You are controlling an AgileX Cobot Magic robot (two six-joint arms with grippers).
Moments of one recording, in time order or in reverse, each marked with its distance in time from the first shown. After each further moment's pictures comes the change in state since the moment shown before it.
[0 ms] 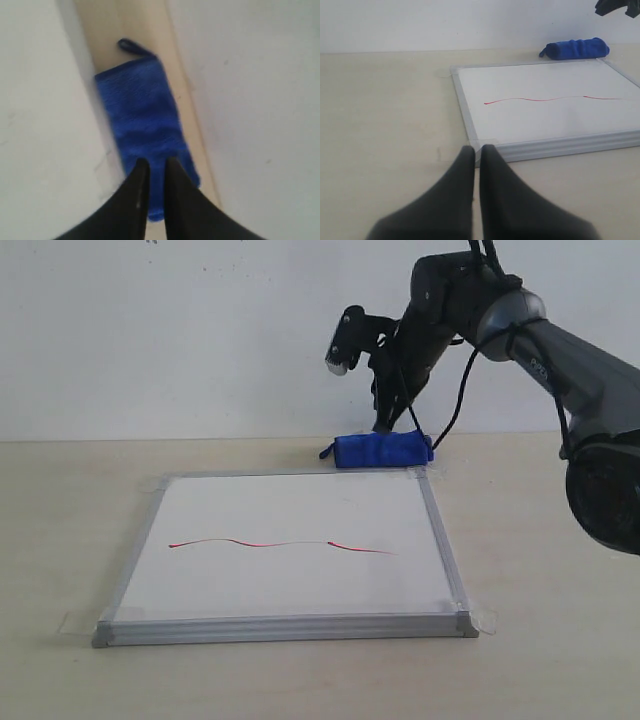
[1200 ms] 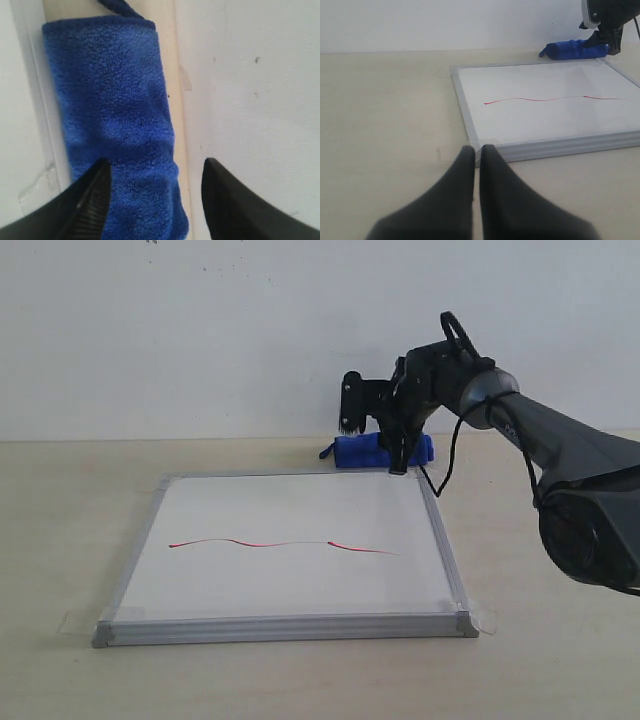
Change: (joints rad) left arm 0.000 0.000 0.000 0.000 0.000 0.000; right arm -0.021 0.179 0.002 -0.093 -0.277 -0.210
